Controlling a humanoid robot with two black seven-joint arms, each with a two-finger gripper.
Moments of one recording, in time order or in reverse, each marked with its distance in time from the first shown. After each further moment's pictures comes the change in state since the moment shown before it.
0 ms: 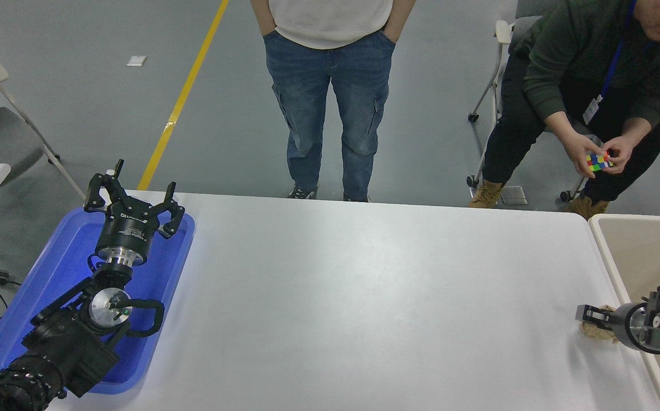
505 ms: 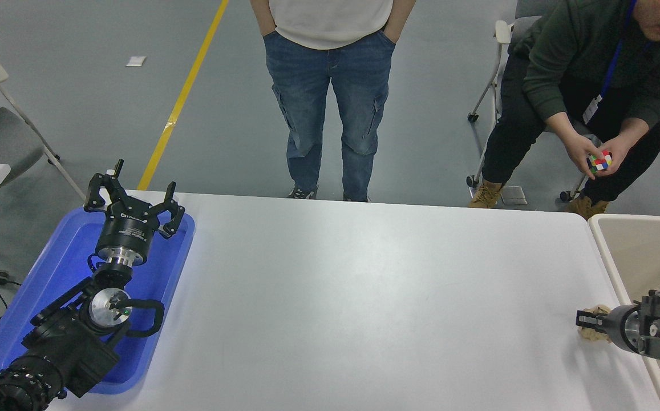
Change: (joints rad) left arm 0.000 0.000 0.000 0.000 0.000 0.000 0.000; right arm 0.038 -0.033 -0.009 0.047 -0.078 -0.023 0.040
